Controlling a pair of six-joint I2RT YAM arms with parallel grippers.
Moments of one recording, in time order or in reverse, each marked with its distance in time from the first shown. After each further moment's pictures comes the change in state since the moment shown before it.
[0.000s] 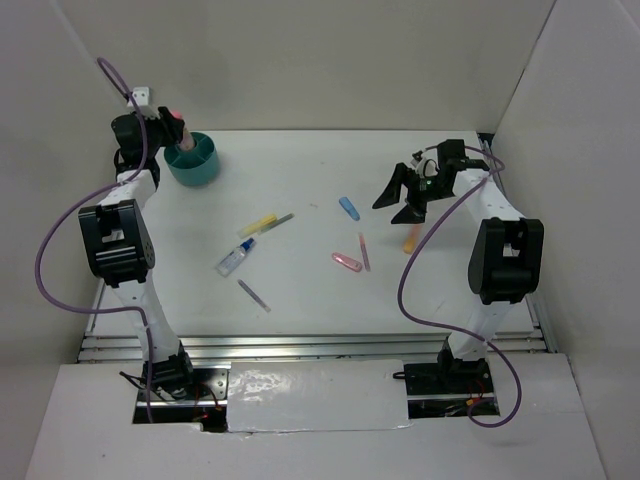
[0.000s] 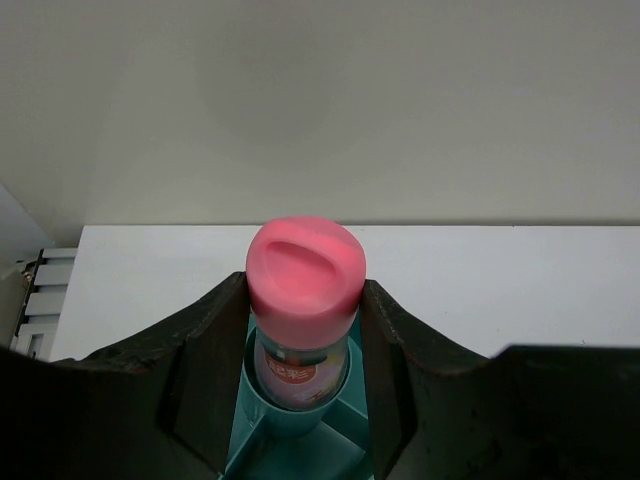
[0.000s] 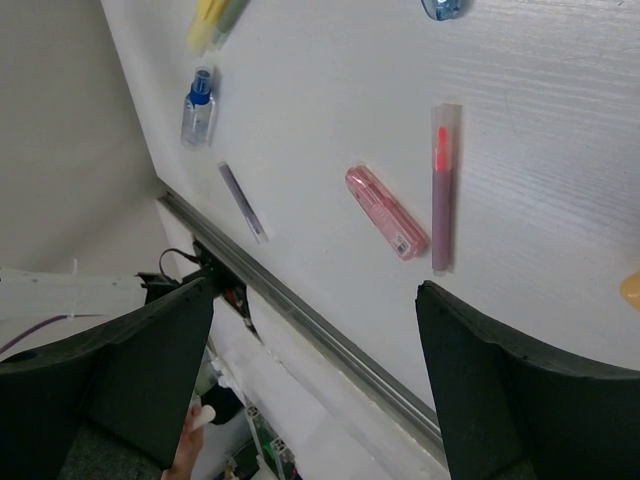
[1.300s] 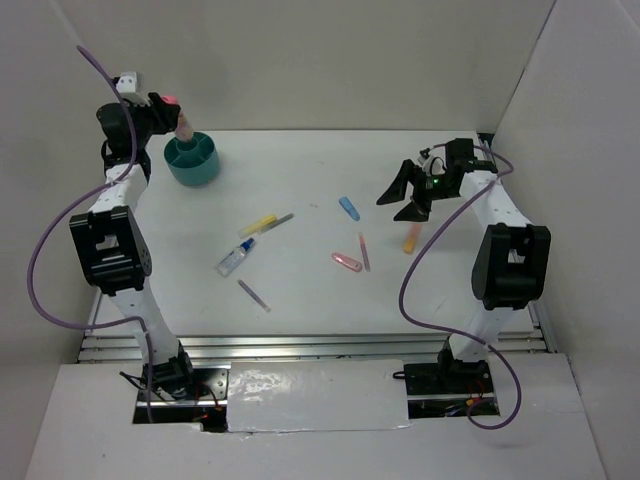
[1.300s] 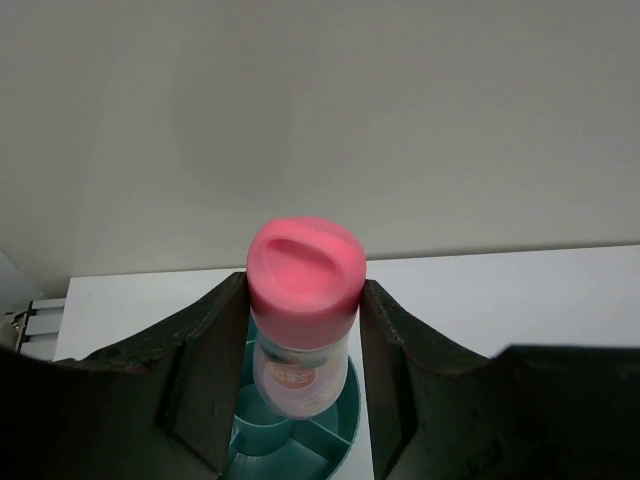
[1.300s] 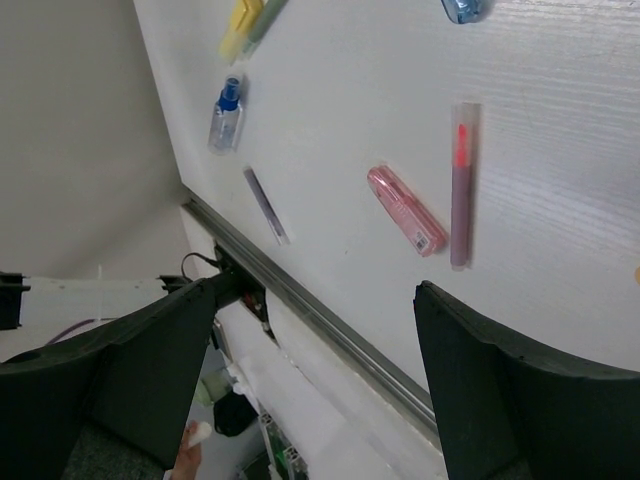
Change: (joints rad) left arm 0.016 -0.095 0.029 -0.038 0.080 -0.049; right arm -0.033 -0.050 -0.021 0.015 -0.042 0.032
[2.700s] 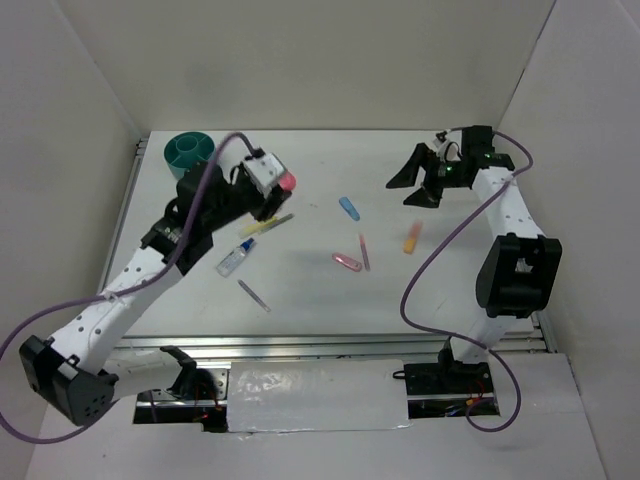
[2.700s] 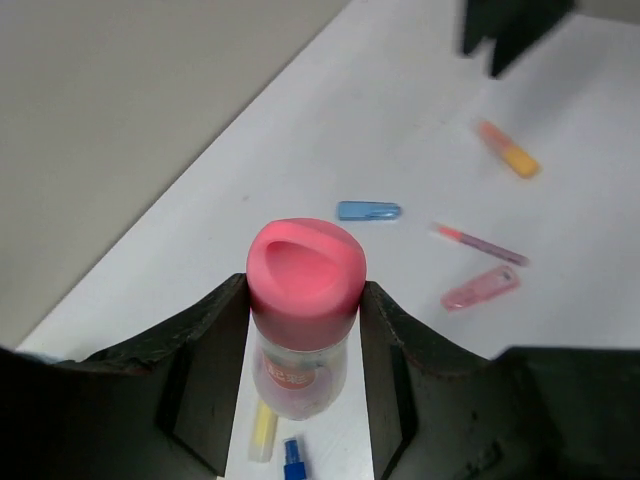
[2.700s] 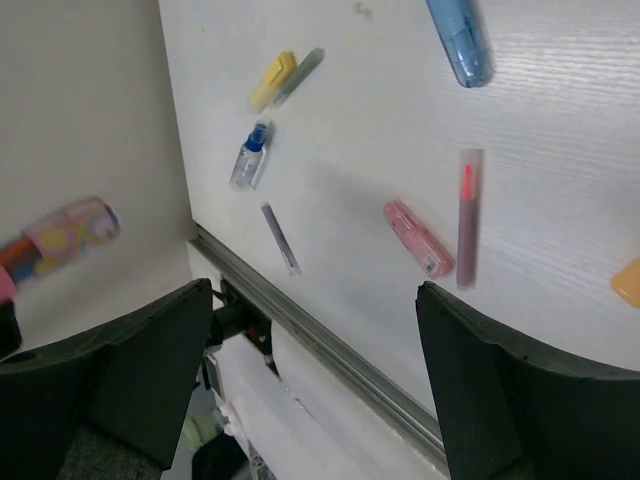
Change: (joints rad) left arm -0.860 -0.863 -0.503 -0.582 -0.201 0.555; right arm -0.019 -0.056 0.084 0.006 0.021 0.037
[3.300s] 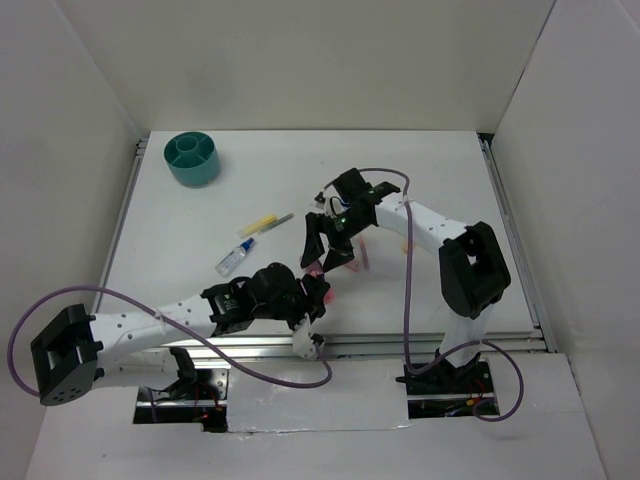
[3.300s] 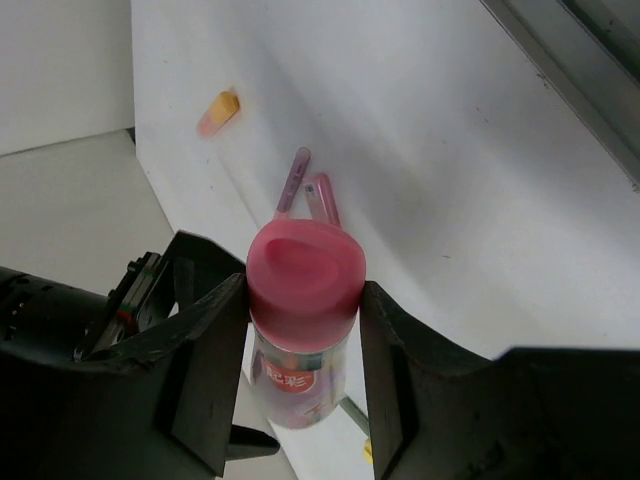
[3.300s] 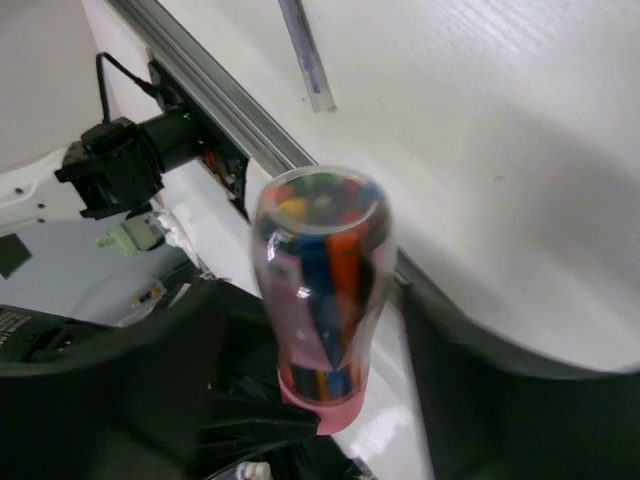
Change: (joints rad) left arm -0.451 0.037 -0.483 0.076 -0.021 1.136; right arm 0.636 0.090 -0.140 0.026 0.078 0.080
